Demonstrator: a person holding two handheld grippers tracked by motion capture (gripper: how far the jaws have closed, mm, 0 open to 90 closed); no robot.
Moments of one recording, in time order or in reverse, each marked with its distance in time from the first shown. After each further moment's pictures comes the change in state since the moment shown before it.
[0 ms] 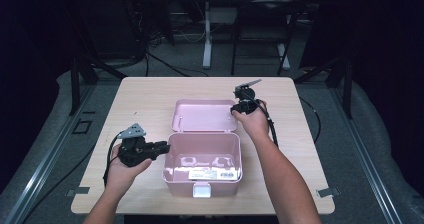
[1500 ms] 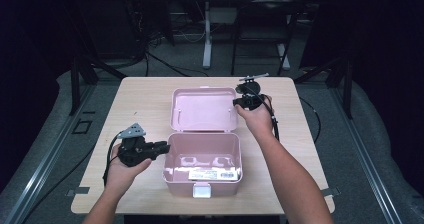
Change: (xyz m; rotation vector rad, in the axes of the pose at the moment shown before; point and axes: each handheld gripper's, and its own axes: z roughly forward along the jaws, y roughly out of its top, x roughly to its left) left arm 0.001 0.000 0.000 -0.001 -0.005 0.002; right arm 0.008 0.008 -0.044 -0.127 0.005 0.002
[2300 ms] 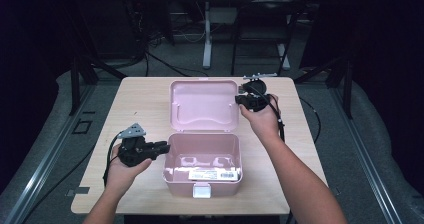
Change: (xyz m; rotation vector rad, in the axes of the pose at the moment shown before) left arm -0.001 0.000 0.000 0.002 0.005 -0.004; right arm 0.009 -0.003 -0.044 -0.114 0.023 -0.057
